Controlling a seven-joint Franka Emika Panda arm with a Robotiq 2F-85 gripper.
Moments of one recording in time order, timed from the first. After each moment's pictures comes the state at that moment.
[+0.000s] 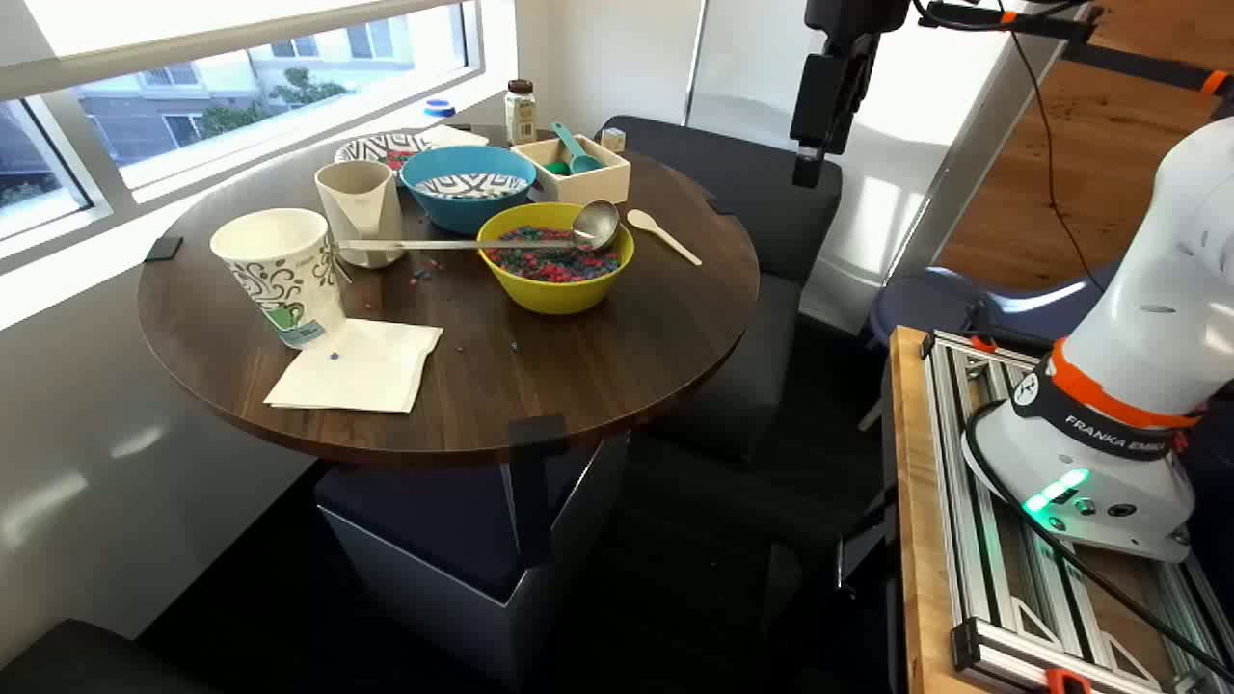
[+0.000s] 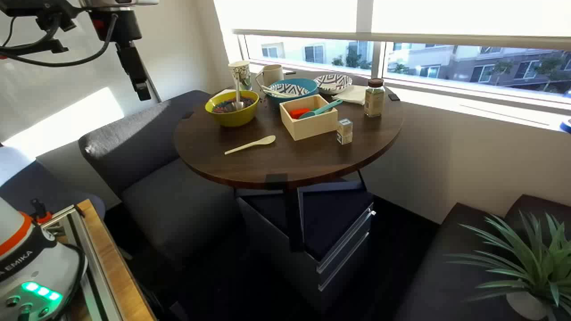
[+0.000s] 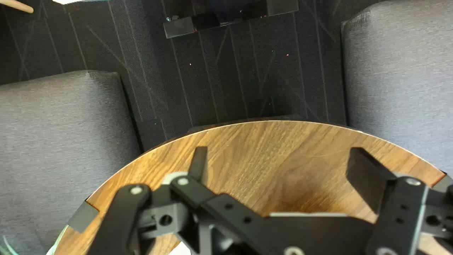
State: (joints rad) arm -0.01 -0.58 0.07 -2.53 0.01 1.86 0.22
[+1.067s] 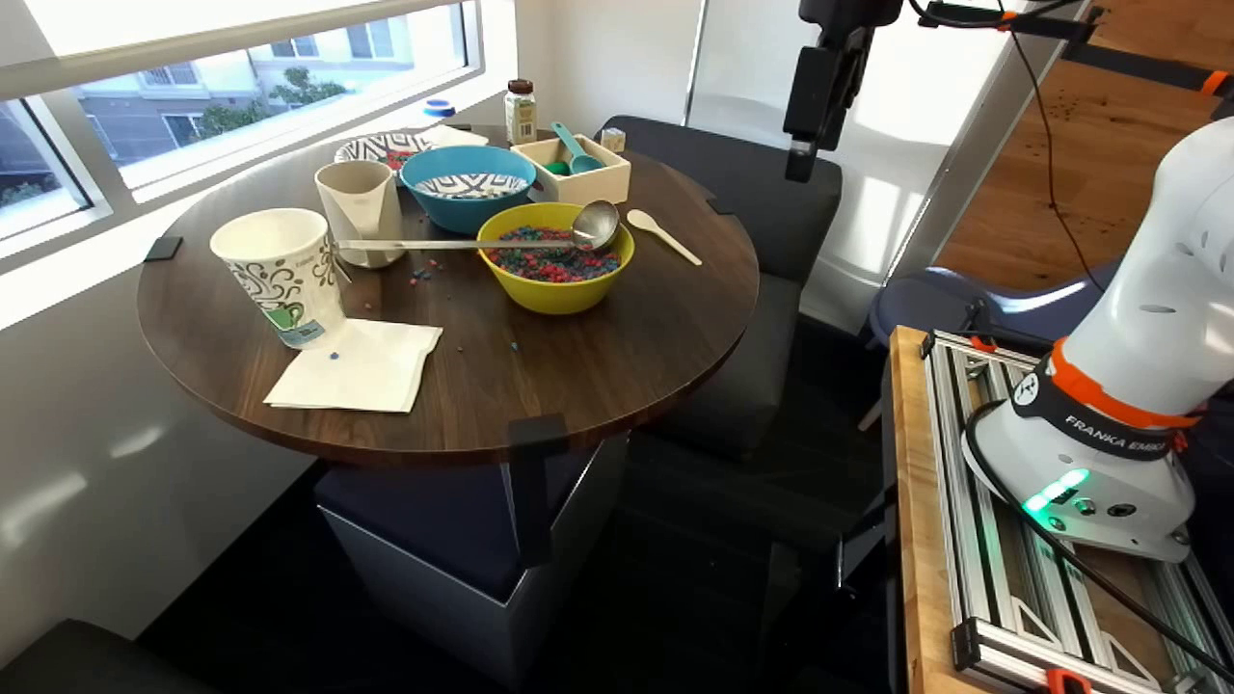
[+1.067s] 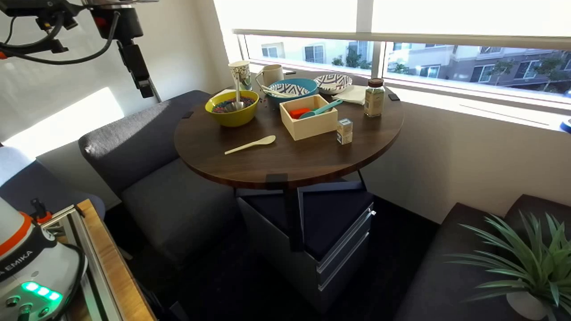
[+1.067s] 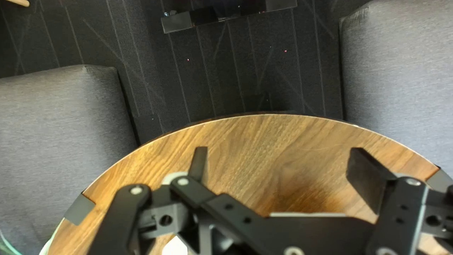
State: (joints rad) arm 0.00 -0.57 0.07 -2.52 0.01 1.87 0.21
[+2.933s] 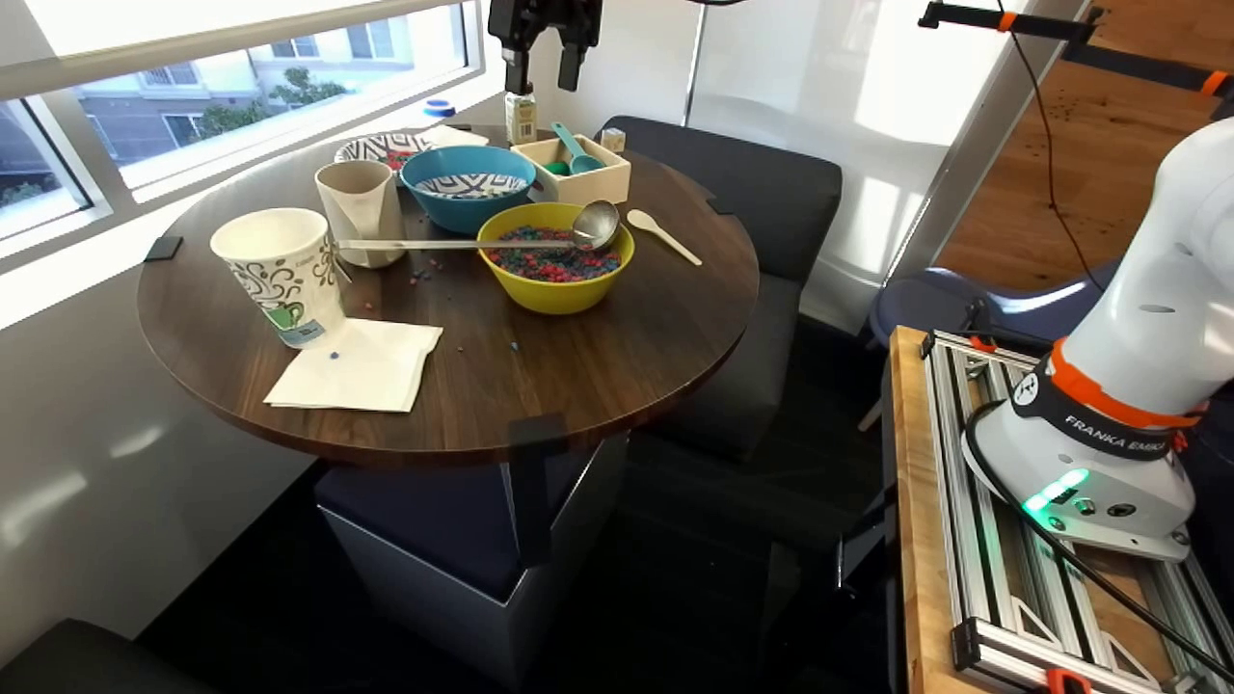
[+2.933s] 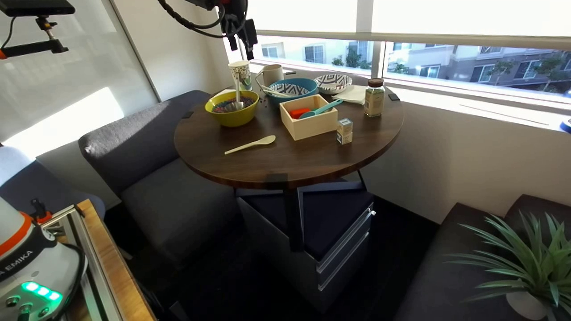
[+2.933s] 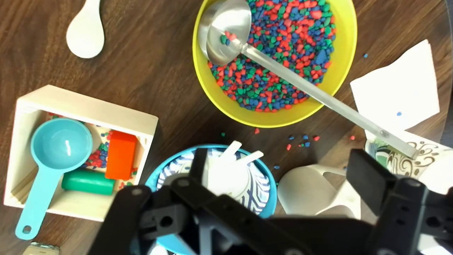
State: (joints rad) arm -0.02 0.17 0.00 -1.76 0.14 2.02 0.06
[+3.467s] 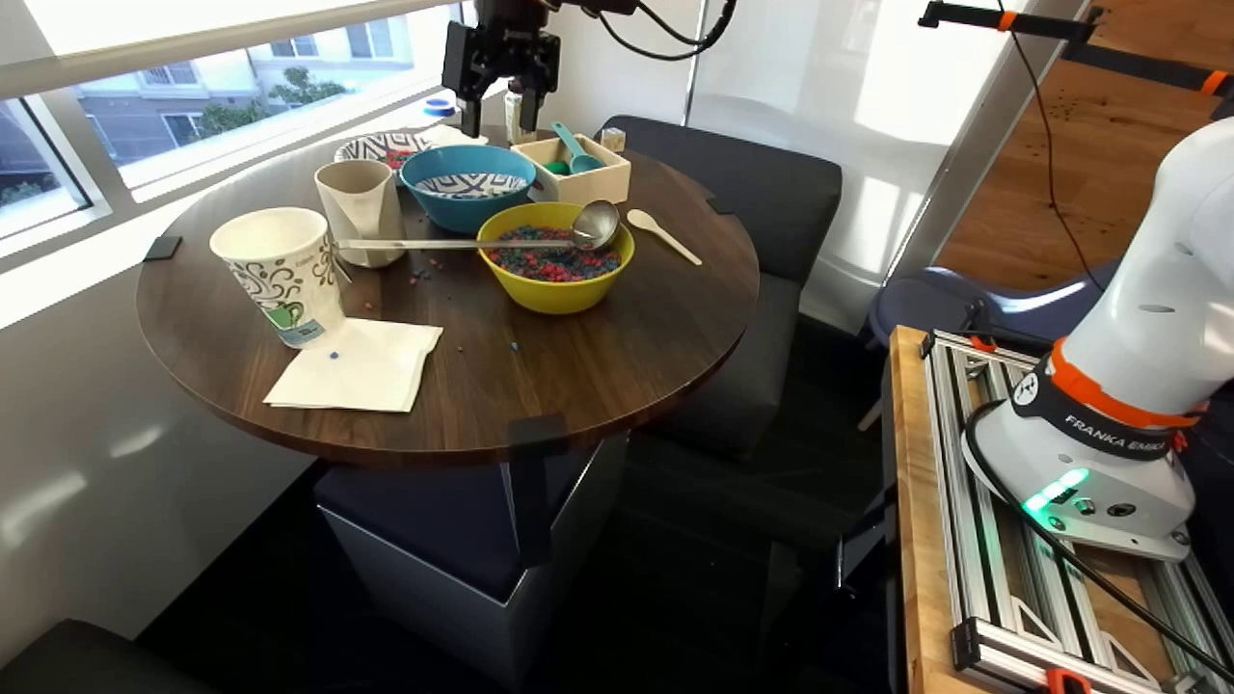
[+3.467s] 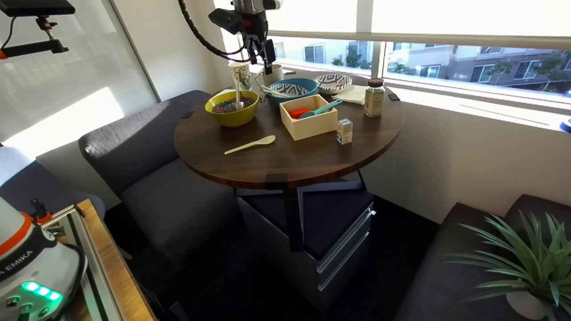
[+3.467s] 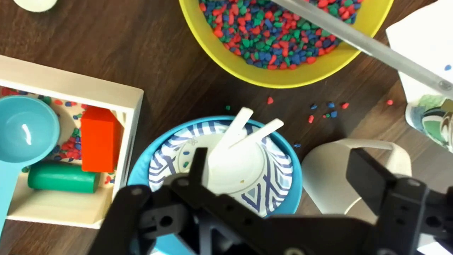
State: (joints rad) arm -0.02 0.38 0.00 -1.61 0.14 2.10 0.12
